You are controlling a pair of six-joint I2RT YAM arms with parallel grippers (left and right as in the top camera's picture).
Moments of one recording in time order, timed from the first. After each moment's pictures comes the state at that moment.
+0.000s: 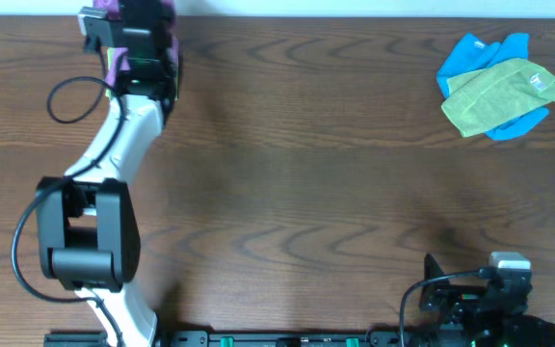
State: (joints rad) left arm -0.06 1.94 1.44 0.30 -0.39 -1.44; right arm 0.15 0.07 0.72 -1.13 0.11 0.20
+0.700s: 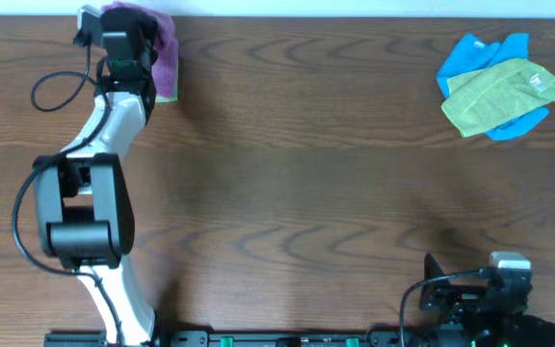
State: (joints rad) left arm 0.03 2.07 1.45 0.33 -0.14 -1.21; right arm 0.15 0.07 0.72 -1.13 0.11 0.20
